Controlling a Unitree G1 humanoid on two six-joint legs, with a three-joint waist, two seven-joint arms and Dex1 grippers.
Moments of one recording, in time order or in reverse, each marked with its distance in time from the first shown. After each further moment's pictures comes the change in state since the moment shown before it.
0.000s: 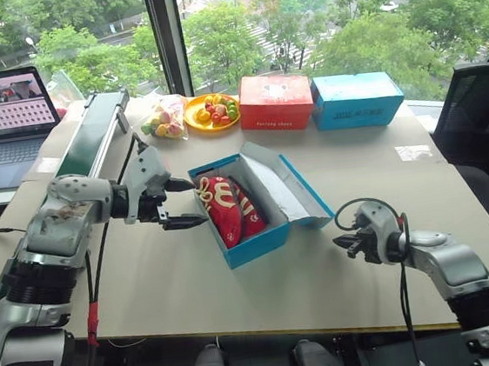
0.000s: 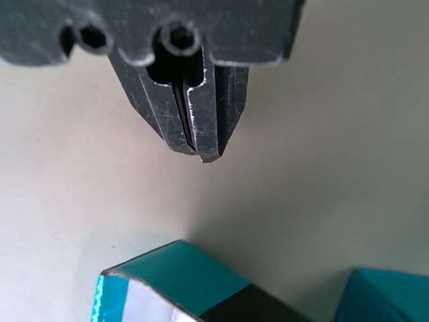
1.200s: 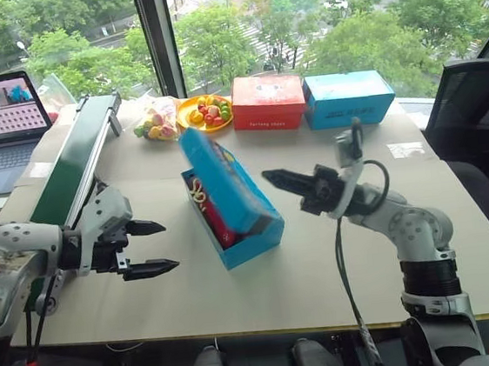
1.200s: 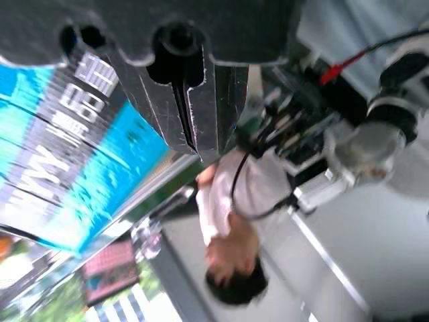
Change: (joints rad) left arm 0.470 0.233 0.312 -0.420 -0.217 0.244 0.027; right arm -0.249 0.269 -0.081 -0.270 0.583 0.264 0.041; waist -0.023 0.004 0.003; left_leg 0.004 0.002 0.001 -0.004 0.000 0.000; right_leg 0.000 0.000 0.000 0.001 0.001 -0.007
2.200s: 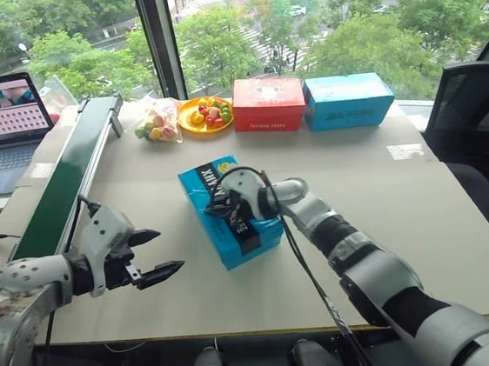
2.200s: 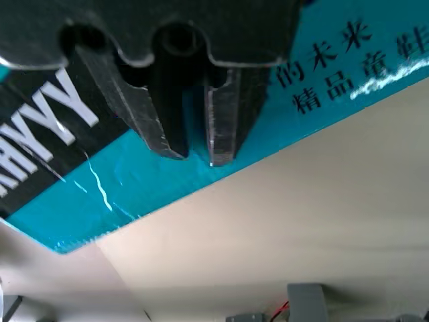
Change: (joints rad) left arm 0.139 -0.166 0.073 -0.128 -0.034 0.005 0.312; right arm -0.393 0.166 0.293 0.918 -0.713 -0.892 0.164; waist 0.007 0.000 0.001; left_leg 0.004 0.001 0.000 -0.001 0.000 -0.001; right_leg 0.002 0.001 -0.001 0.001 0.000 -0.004
